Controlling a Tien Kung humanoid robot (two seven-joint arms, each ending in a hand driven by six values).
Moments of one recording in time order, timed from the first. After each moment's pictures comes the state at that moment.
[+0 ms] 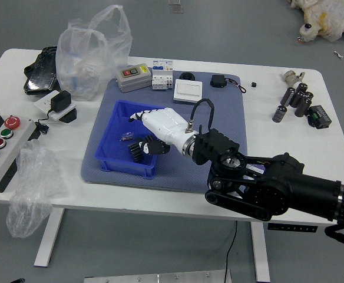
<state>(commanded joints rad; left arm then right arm) -0.16 0.19 -0.92 -0.32 0.85 0.07 0.27 0.88 -0.14 0.26 1.20 -1.75 -0.28 -0.31</state>
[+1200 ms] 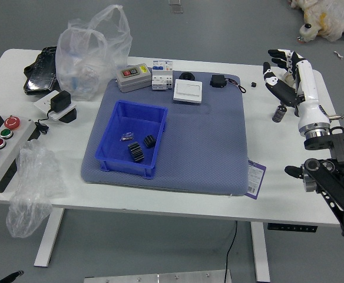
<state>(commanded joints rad) -0.19 0.20 -0.91 -0.31 0.85 0.06 0.25 0.33 -0.37 1.09 1.35 -1.21 -0.51 0.23</state>
